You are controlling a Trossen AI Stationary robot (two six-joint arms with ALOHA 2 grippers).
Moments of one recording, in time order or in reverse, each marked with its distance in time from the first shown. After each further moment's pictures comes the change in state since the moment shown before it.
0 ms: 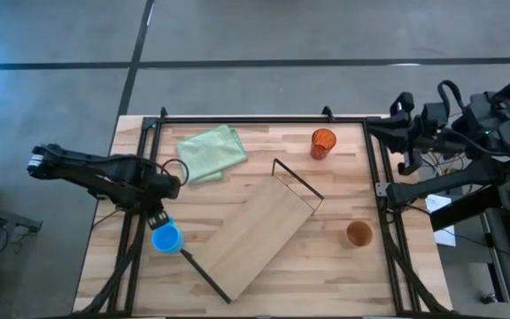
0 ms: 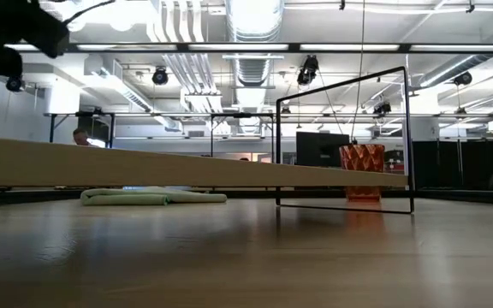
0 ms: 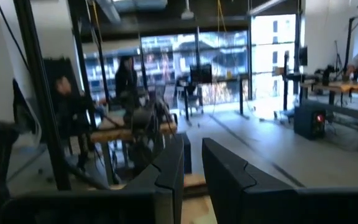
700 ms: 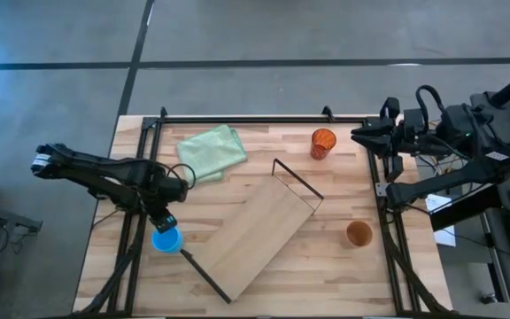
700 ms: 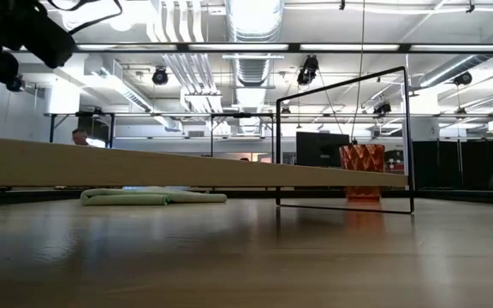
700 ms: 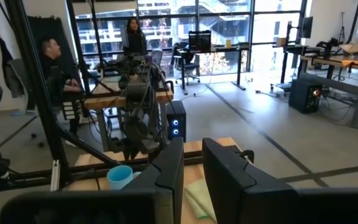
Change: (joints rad) left arm -0.001 0.093 -0.005 0.061 0.081 -0.081; right arm 0.000 0.065 0.033 -0.107 0.000 -0.003
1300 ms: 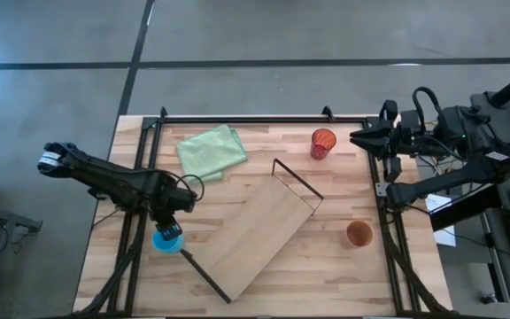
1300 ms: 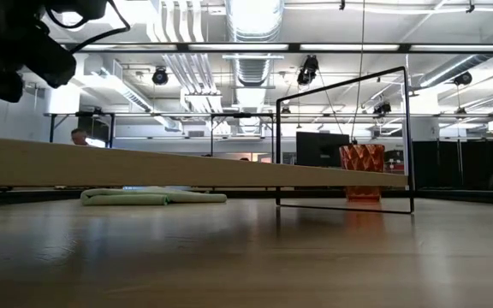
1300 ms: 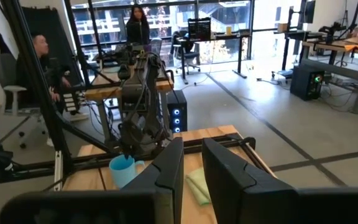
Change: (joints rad) left arm -0.061 0.093 -0.066 0.127 -0.007 0.026; right arm 0.000 0.000 -0.001 -0.049 0.000 0.035
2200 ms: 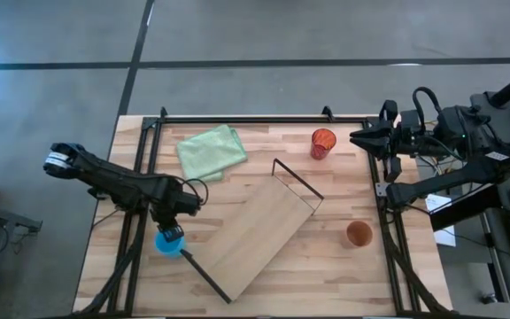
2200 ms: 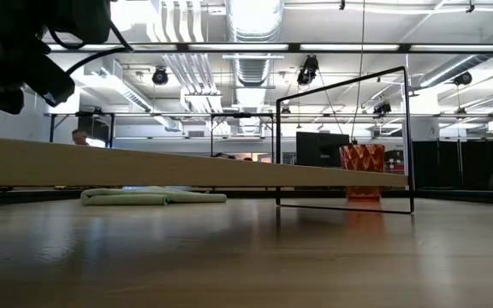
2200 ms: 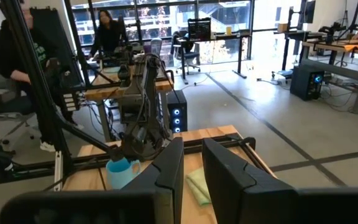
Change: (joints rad) left arm -0.004 0.086 -0.034 0.008 -0.017 0.027; right arm 0.000 0.000 0.000 0.001 0.000 0.000
